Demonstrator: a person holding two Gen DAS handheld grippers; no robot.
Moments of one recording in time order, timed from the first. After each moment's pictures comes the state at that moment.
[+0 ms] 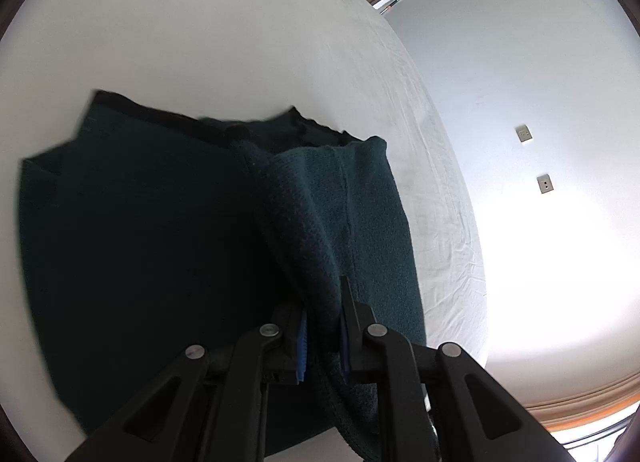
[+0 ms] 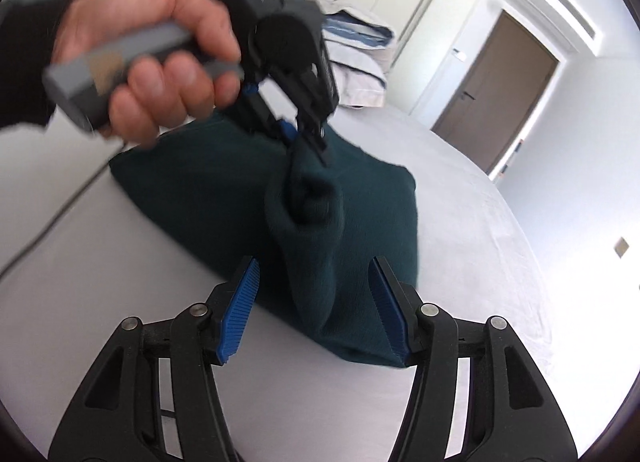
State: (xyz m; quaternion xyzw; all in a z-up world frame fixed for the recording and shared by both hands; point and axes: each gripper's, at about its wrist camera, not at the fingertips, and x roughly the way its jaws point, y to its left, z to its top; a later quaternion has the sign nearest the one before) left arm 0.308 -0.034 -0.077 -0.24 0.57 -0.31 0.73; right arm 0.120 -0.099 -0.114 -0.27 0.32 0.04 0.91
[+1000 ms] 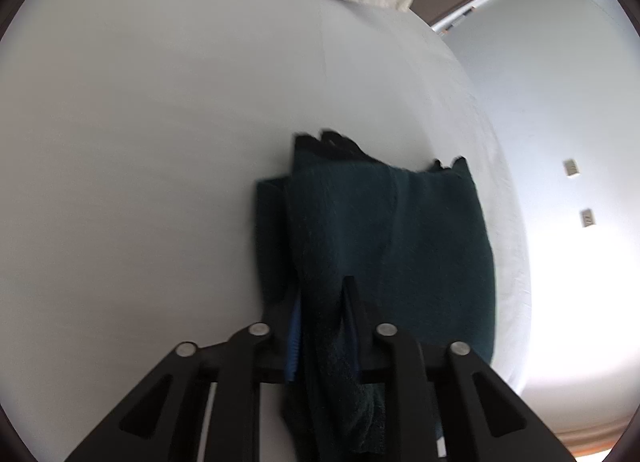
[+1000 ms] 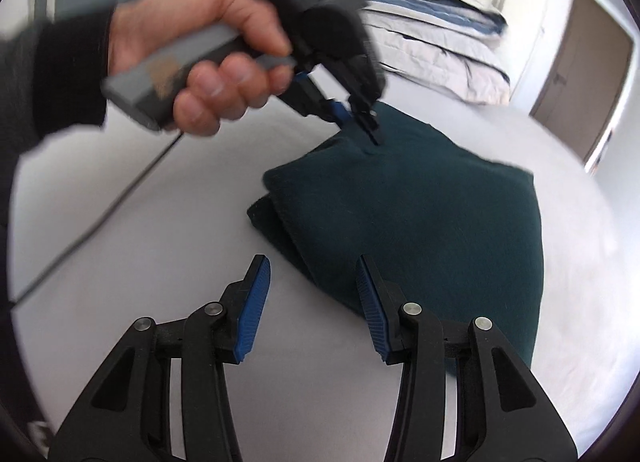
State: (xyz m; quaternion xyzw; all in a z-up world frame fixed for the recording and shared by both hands) left arm 0.329 0.094 -0.114 -0.21 0.57 -0.20 0.77; right arm 0.131 -0.095 -0.121 -0.16 0.38 0.20 0.89
